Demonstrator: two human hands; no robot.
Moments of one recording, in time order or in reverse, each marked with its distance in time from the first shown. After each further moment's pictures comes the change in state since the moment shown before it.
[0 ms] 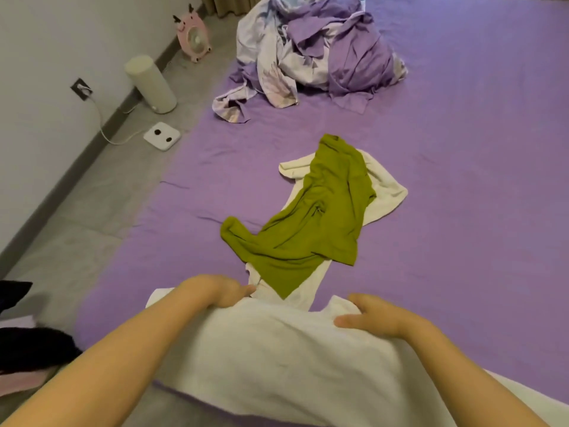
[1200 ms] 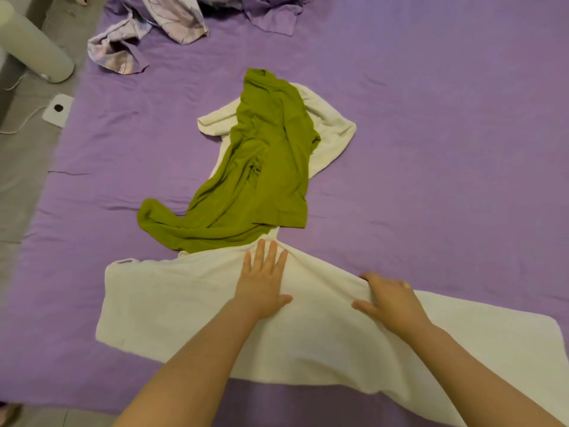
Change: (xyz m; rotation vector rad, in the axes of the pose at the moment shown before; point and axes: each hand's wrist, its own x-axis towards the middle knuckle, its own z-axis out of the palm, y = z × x) left_hand 0.115 0.165 0.070 0.280 0.452 0.272; right_hand 0.006 0.163 0.051 -0.276 0.444 0.225
